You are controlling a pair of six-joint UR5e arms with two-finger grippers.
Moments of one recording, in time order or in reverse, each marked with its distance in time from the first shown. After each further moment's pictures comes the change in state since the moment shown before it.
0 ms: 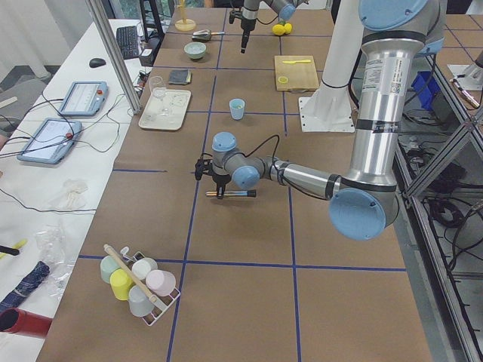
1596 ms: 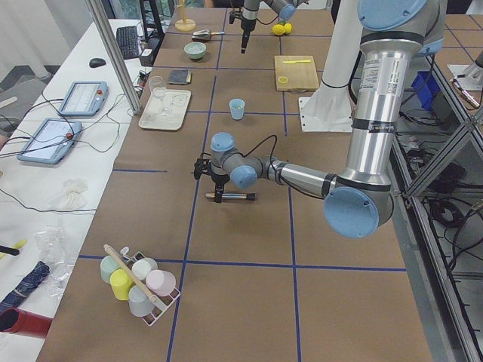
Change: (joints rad) left arm 0.002 -0.026 0.011 0.004 0.001 0.023; right arm 0.000 -0.001 0.001 0.000 0.003 -0.002
